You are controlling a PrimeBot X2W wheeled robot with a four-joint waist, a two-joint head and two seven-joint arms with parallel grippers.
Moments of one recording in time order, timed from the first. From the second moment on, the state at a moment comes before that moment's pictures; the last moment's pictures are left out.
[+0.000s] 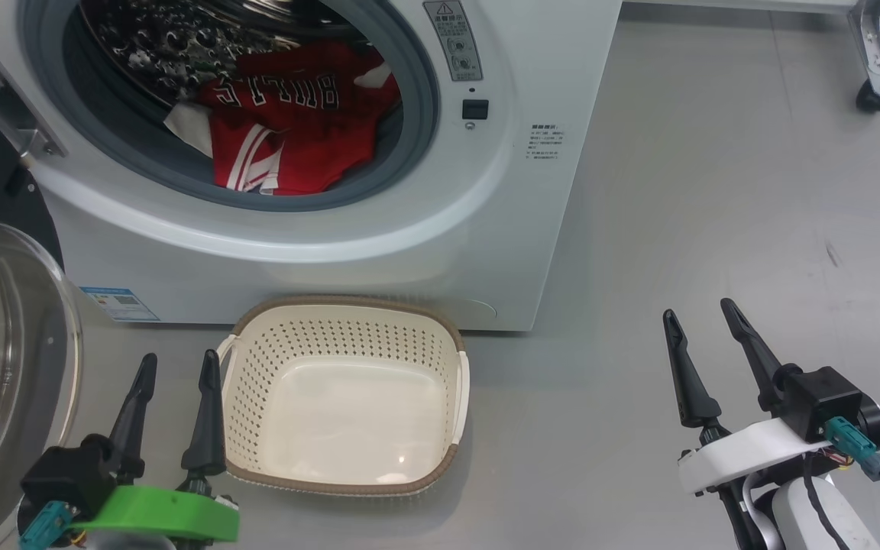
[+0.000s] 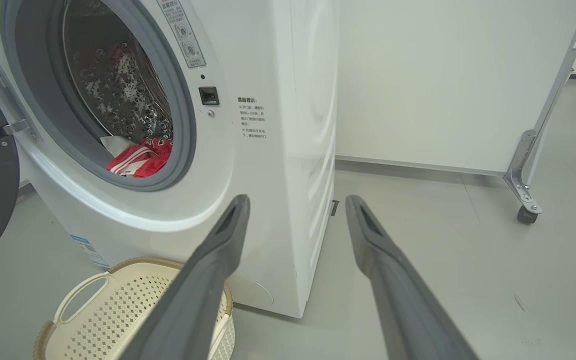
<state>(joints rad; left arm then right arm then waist) 0.02 0.10 -0.13 0.07 -0.50 -0.10 -0.25 -0.06 -0.11 0.18 0.17 0.27 0.06 -0.25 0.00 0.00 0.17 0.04</state>
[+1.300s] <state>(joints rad) -0.62 0.32 0.00 0.23 -0.41 0.06 0.13 -0.23 -0.07 0.20 0.10 0.27 0.09 -0.25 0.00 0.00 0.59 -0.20</state>
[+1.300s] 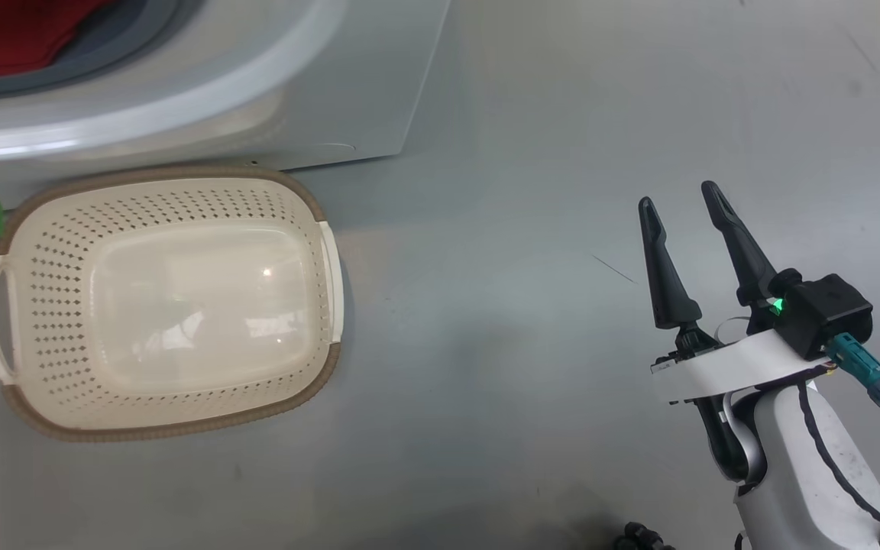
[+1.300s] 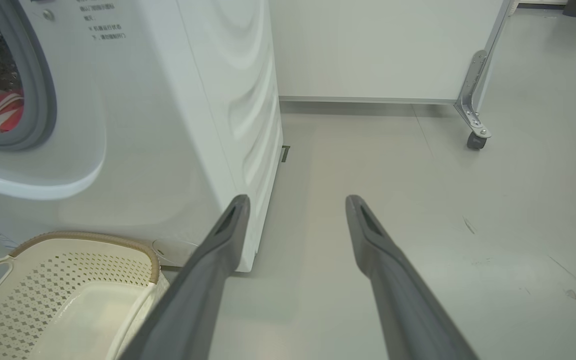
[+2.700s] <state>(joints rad) -0.99 0.44 0.01 0.59 -0.29 0.11 0.30 -0.29 -0.05 0.22 0.12 0.28 0.10 -0.25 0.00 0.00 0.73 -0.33</state>
